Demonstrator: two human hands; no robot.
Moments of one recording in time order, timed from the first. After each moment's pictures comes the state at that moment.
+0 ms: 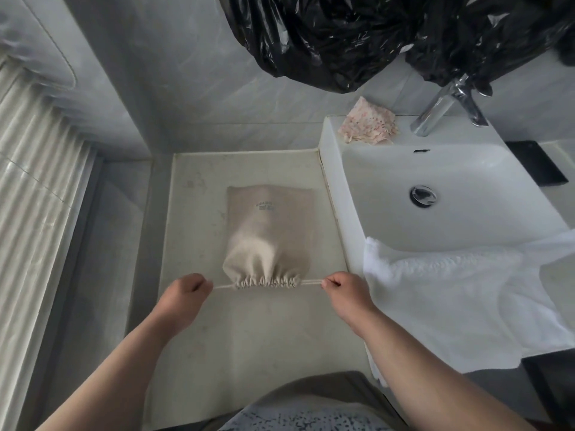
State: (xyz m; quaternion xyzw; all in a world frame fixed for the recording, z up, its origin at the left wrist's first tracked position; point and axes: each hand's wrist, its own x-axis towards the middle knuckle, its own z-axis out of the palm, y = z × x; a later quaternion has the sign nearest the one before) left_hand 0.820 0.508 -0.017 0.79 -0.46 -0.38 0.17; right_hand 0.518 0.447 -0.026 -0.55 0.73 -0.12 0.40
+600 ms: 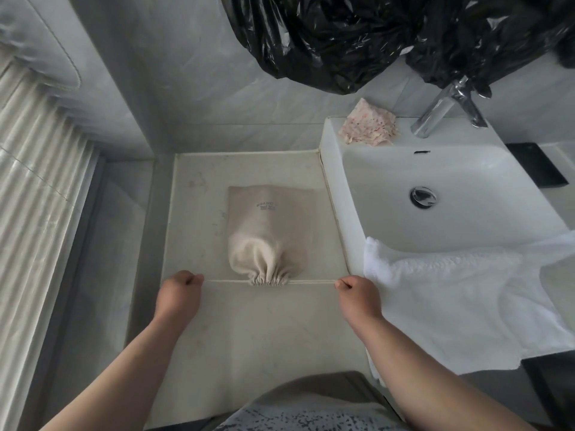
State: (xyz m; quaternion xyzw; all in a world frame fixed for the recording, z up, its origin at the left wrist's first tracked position) left_hand 0.820 0.503 -0.039 0.86 -0.32 -0.33 0.20; right_hand 0.502 0.454 -0.032 -0.52 0.76 -0.14 0.35
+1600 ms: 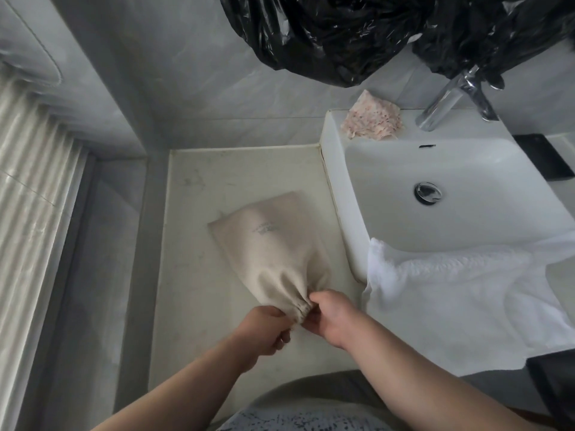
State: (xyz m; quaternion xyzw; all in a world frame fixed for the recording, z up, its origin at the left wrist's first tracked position) left_hand 0.698 0.512 -0.012 0.68 -0.27 -0.67 0.14; right_hand 0.555 0.458 -0.032 -0.12 0.68 -0.17 0.70
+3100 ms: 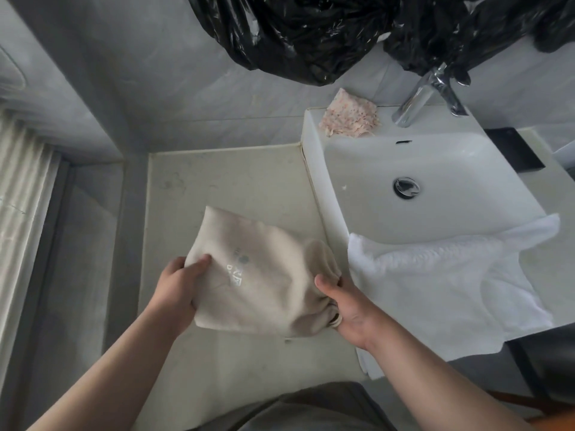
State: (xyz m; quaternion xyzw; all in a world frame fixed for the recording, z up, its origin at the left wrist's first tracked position) left_hand 0.779 0.478 0.008 0.68 -0.11 -0.56 0.47; right_hand 0.498 0.467 0.009 -0.23 0.52 -0.29 0.77
